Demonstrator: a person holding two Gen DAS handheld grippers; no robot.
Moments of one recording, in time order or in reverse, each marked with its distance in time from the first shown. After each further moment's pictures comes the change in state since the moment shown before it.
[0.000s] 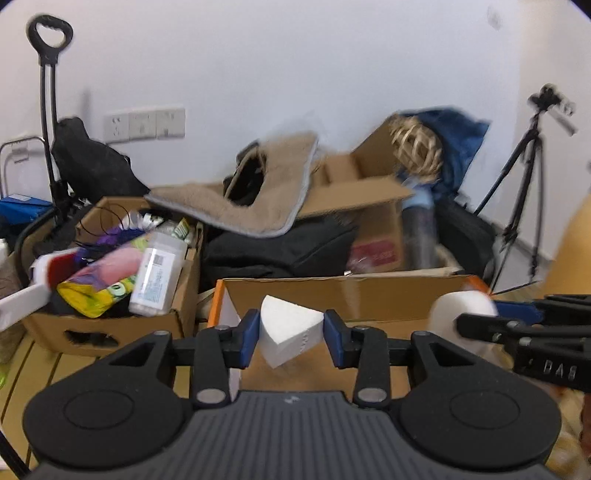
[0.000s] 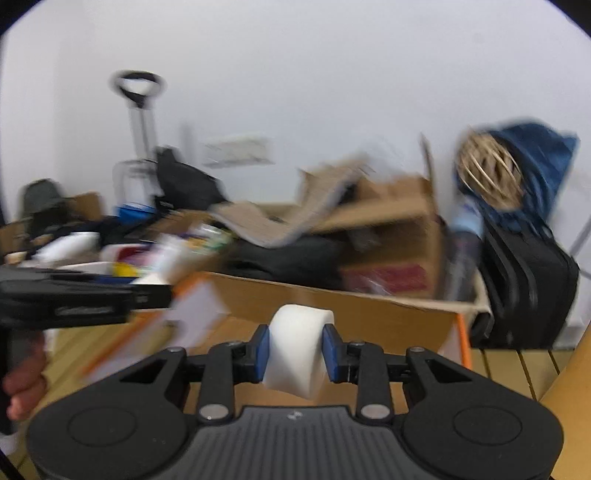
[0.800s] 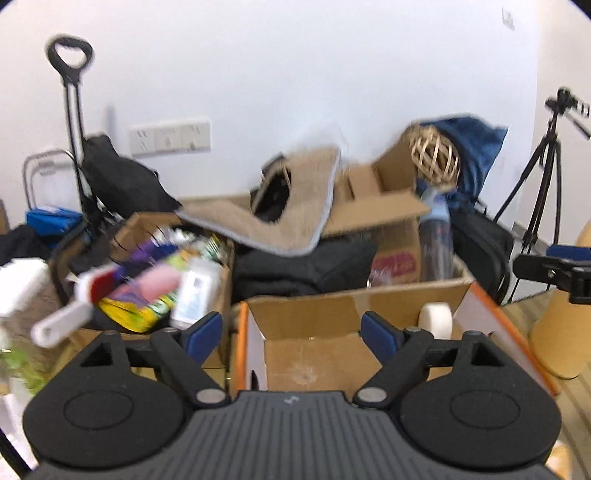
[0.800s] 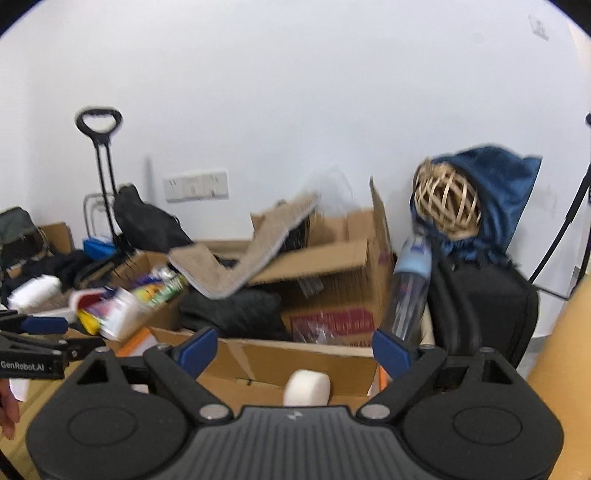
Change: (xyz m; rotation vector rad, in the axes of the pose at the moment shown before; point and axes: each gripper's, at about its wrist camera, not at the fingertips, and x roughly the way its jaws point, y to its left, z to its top) left arm -0.068 -0.005 0.023 0.011 -0.033 0.073; right arm -0.058 -0.030 0.044 0.012 -0.103 -0.068
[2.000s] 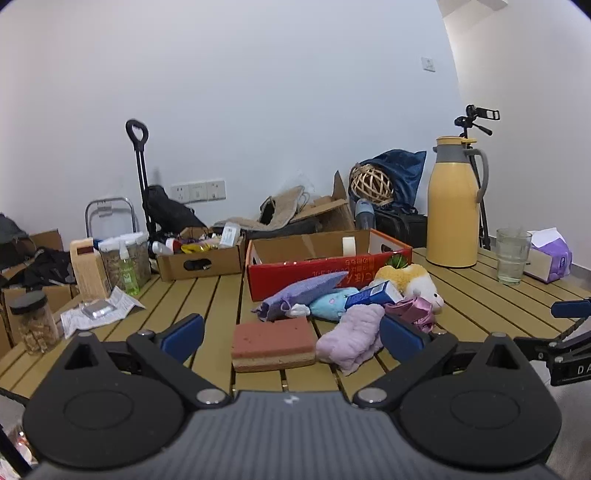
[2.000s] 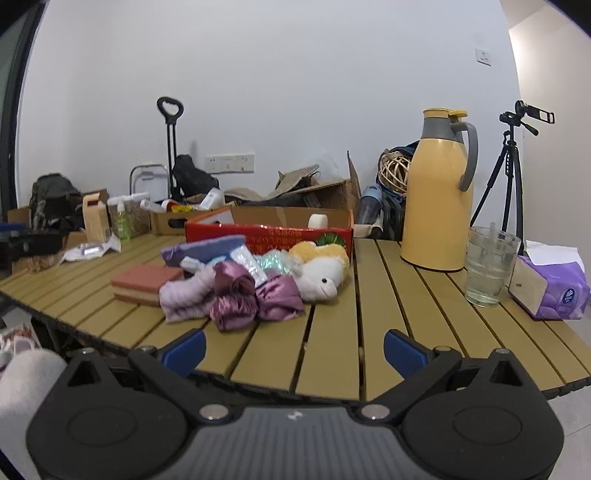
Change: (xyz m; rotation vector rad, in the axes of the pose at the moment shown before) left arm -0.336 -0.059 -0.270 0.091 -0.239 0.026; right arm -0.351 0.061 -0.303 -0.031 -0.060 -0.051
